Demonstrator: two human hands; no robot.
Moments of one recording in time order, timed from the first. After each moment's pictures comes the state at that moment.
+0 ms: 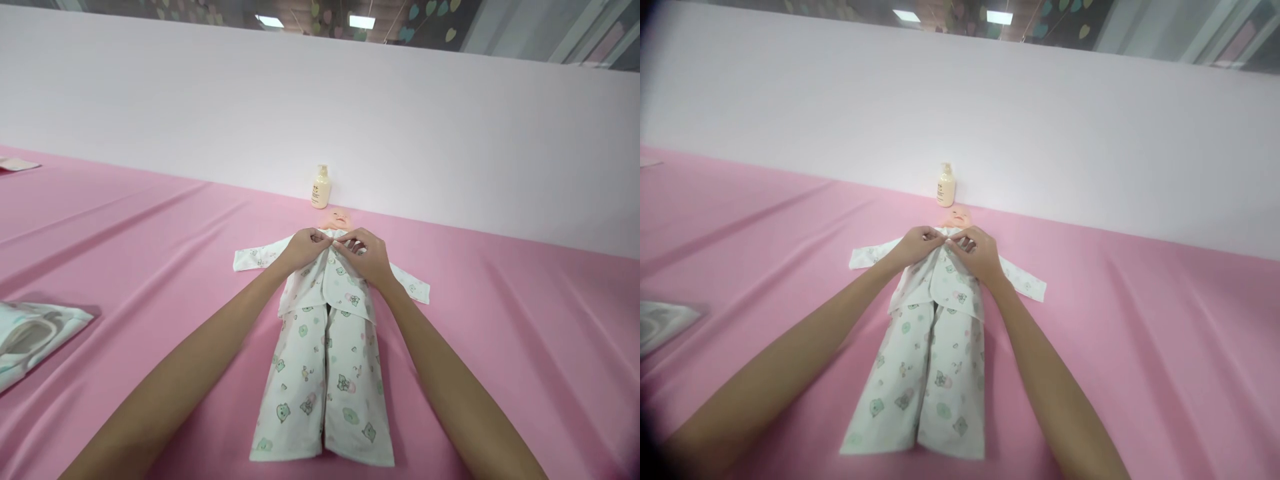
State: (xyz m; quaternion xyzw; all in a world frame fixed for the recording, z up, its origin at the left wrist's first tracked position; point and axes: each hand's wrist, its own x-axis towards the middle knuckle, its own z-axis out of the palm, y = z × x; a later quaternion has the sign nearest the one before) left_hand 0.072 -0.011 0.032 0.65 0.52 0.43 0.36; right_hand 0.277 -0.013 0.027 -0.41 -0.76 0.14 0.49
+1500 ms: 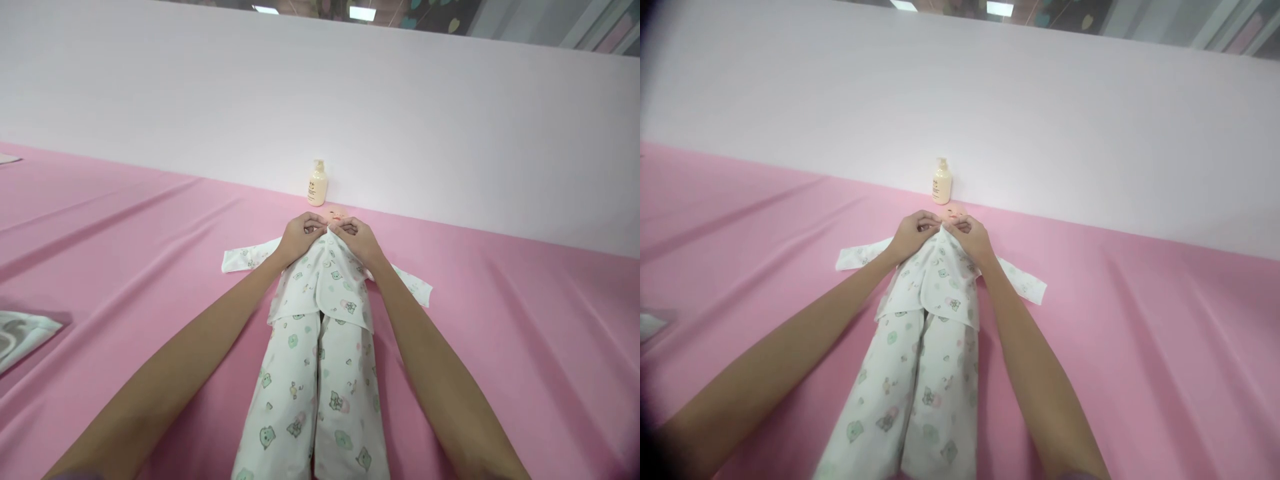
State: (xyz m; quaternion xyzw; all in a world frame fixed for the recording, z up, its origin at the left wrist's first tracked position) left_hand 0.076 0.034 0.015 0.65 0.41 0.53 0.34; right_hand 0.274 0.040 0.024 -0.47 -0.64 0.36 0.48
